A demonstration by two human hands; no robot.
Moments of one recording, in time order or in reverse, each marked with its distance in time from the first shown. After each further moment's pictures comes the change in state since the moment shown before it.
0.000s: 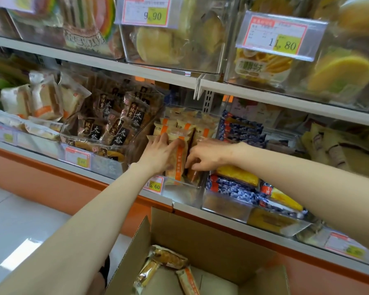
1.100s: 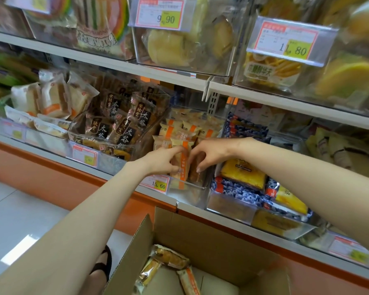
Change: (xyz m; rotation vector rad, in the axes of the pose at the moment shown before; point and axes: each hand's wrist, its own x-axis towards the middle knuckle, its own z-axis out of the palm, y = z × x) left_hand -0.013 -0.009 -0.013 -0.471 -0.244 0.055; right_hand -0.002 0.002 -0.014 0.336 -0.052 0.036
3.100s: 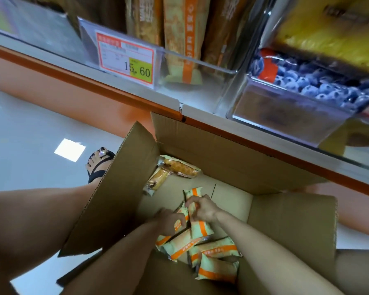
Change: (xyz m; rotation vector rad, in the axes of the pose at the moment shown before) left_hand -0.144 -0.057 0.375 -0.168 -0.866 -0.532; right_hand 0.034 -0.008 0.468 0.838 -0.437 0.473
